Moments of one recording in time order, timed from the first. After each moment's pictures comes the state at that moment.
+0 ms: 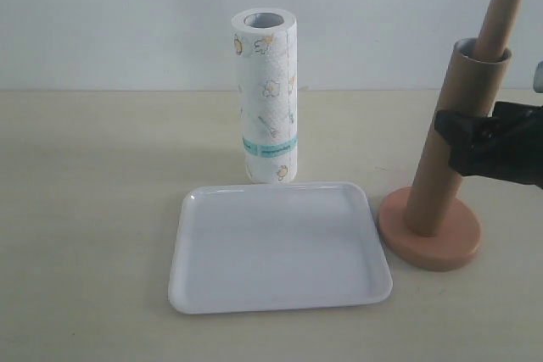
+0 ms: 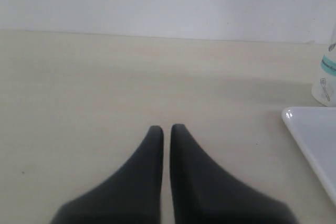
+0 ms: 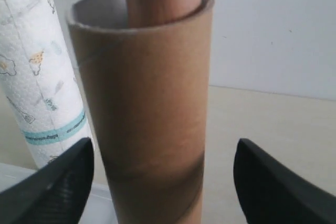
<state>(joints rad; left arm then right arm) 0.00 0.00 0.00 0.04 0.31 -0.10 0.08 1.41 -0.39 -0.43 -0.77 0.34</state>
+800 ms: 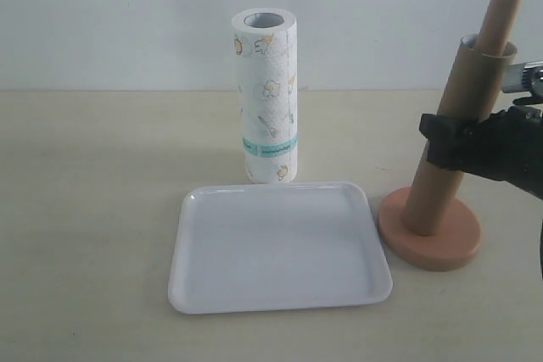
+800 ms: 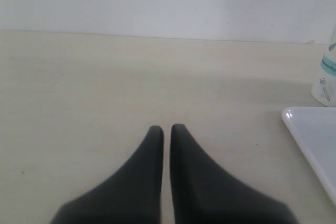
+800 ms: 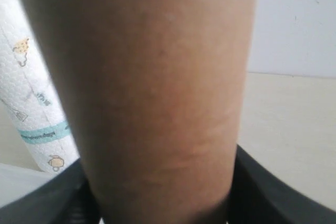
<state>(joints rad) 0.00 0.00 0.00 0.04 0.31 -0.10 0.08 1.60 -0.48 -0.48 -0.84 0.41</state>
